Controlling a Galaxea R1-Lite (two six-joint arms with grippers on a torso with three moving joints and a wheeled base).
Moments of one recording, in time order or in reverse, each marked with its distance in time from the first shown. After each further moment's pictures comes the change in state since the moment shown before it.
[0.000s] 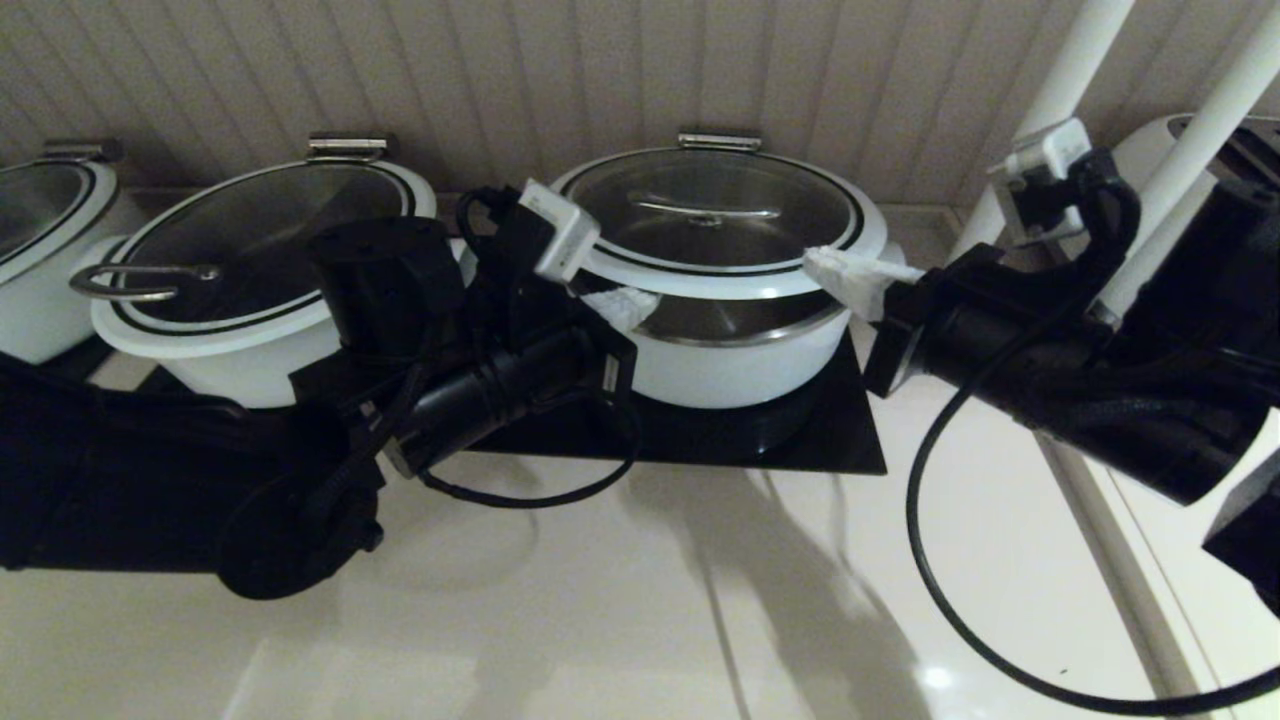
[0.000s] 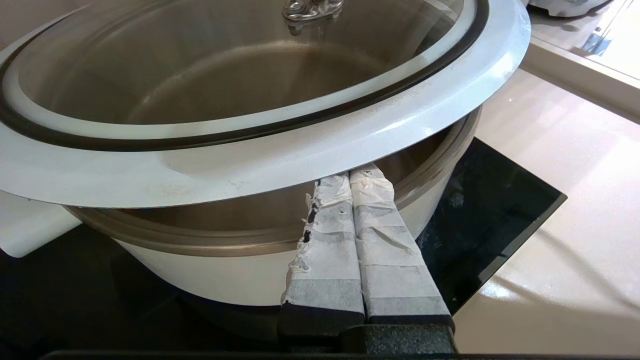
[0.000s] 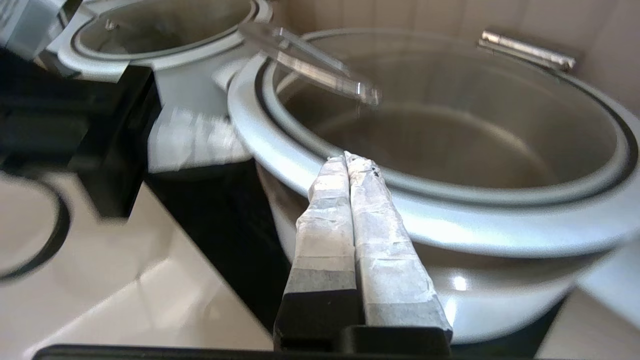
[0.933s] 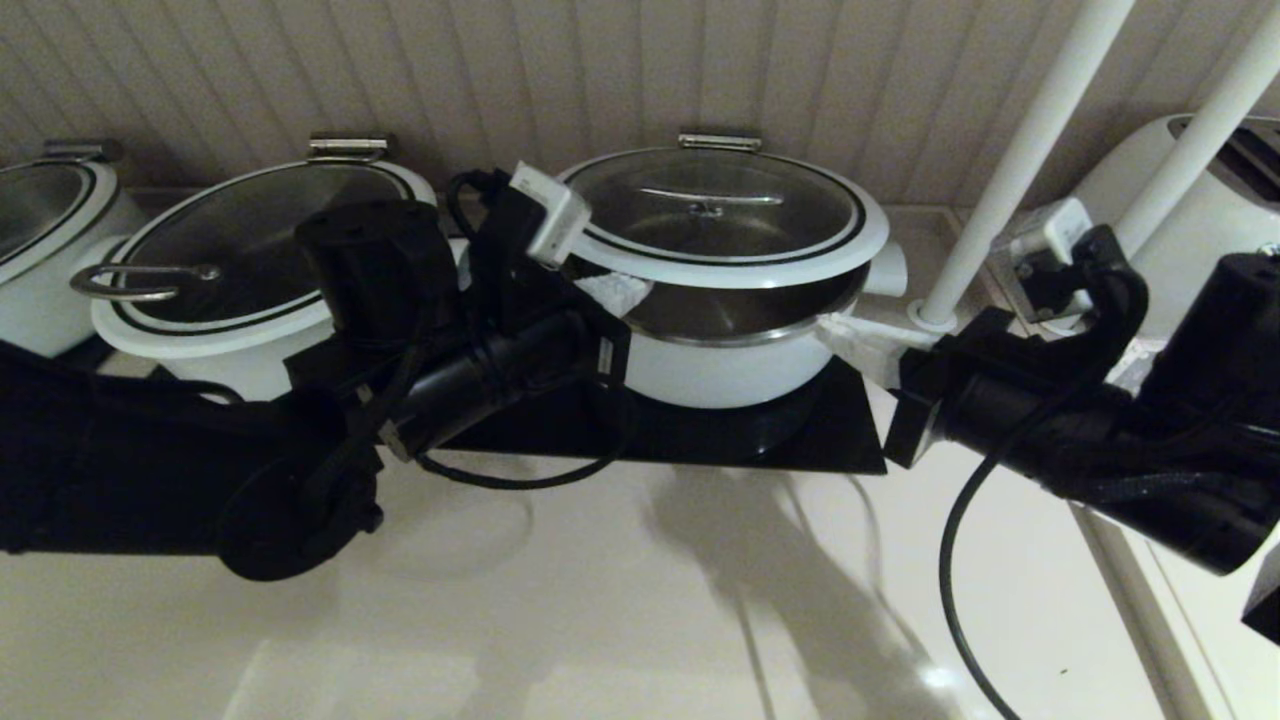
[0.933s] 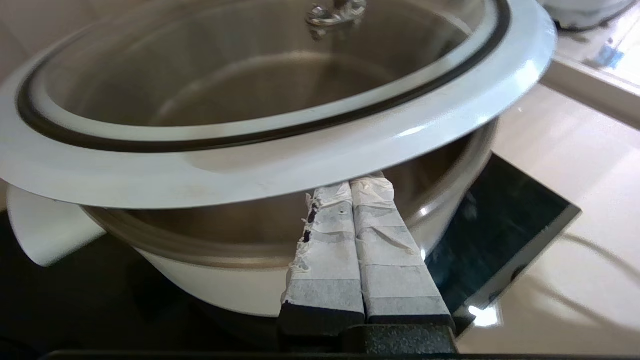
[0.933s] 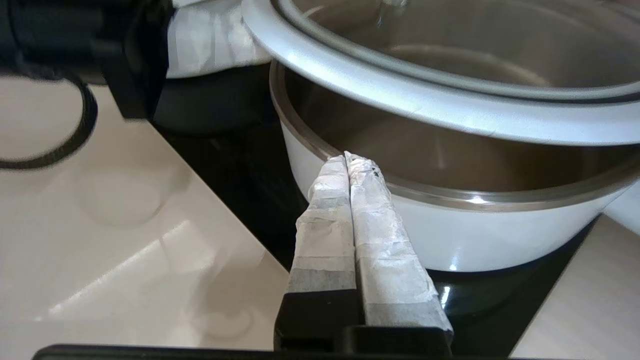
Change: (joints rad) left arm 0.019 0.003 -0.036 0.003 0.000 -0.003; right arm 0.000 -0.034 0.131 -0.006 0.006 0.003
